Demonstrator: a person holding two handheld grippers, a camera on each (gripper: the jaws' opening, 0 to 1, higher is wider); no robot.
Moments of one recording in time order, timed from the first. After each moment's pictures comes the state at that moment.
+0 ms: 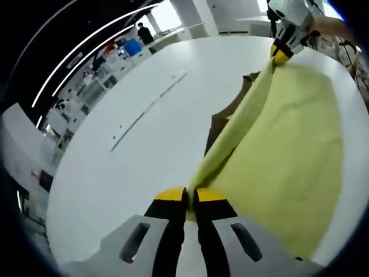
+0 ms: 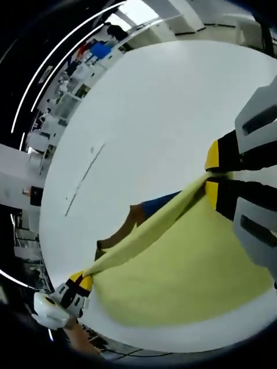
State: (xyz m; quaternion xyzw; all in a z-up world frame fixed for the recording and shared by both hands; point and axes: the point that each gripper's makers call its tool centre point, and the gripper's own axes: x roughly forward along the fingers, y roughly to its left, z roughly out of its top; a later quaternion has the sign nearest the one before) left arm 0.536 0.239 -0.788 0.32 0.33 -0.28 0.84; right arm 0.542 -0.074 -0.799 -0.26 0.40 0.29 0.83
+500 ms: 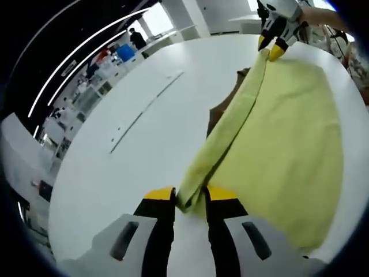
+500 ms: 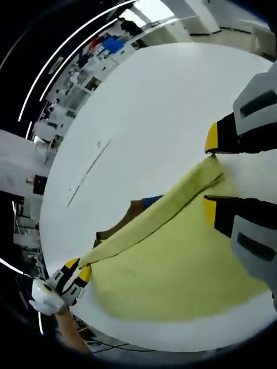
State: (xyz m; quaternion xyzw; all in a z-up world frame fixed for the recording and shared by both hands) left arm 0.535 0.248 -0.787 0.33 0.32 -0.31 0.83; right arm 0.540 -0.079 -0.790 -0.32 0.37 0.32 0.81
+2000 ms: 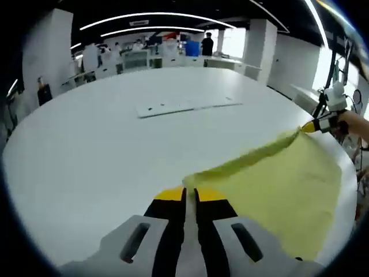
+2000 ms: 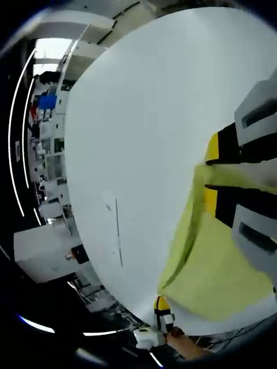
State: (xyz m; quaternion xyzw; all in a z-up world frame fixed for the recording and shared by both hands) left arm 0.562 0.273 -0.783 0.03 0.33 -0.18 0.93; right arm 0.576 -0.087 -0.793 0.02 0.41 0.17 0.89
